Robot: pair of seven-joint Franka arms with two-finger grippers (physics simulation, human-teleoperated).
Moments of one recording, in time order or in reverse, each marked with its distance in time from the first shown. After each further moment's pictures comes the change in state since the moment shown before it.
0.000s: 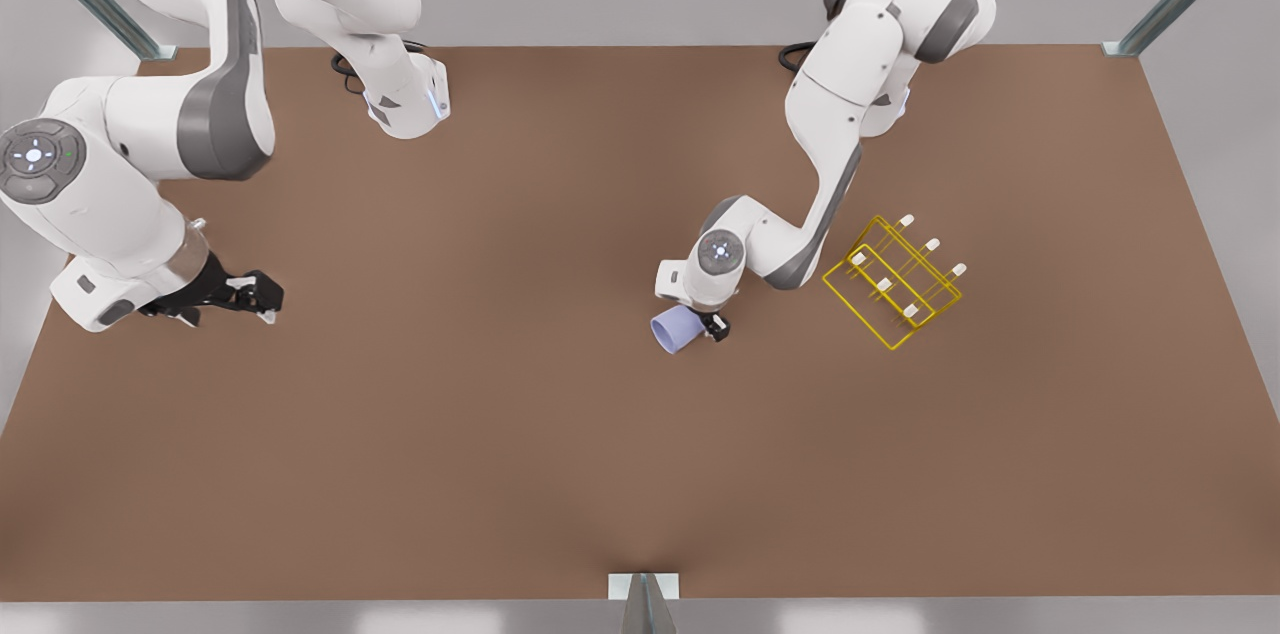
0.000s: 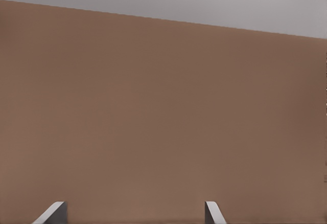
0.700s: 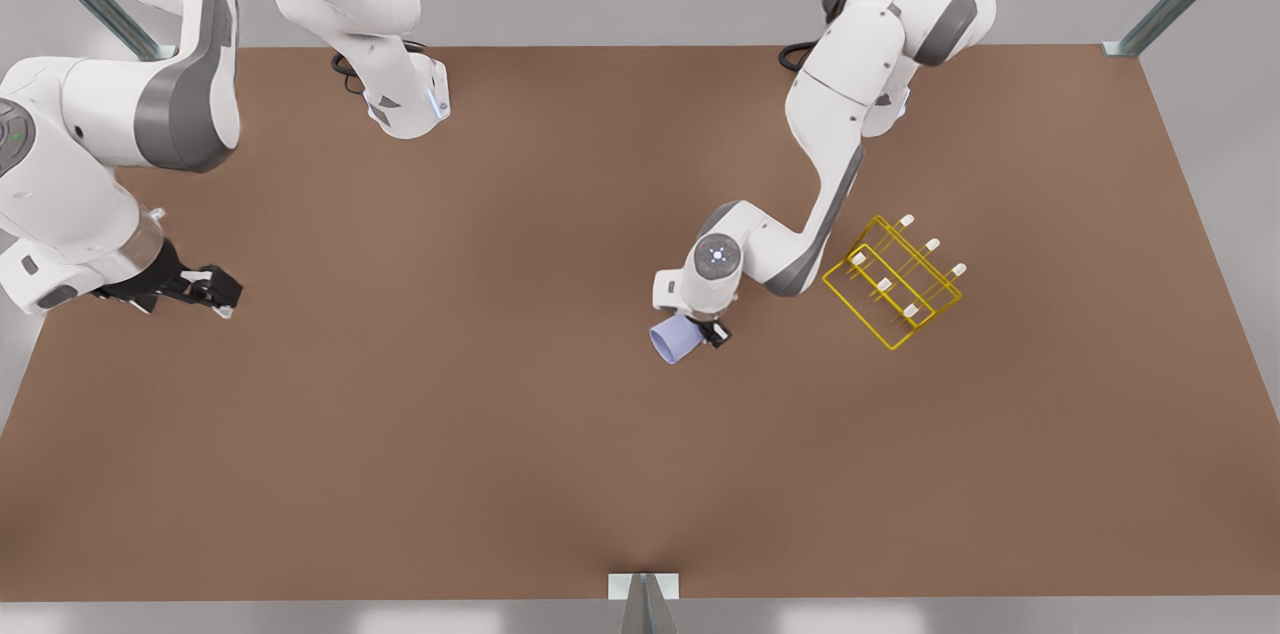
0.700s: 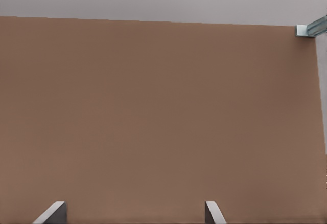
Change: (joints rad) left arm -0.003 0.004 0.023 0.133 0.087 -0.098 -0.068; right arm -0.058 -0.018 -0.001 0.015 -0.037 -0.029 0.045
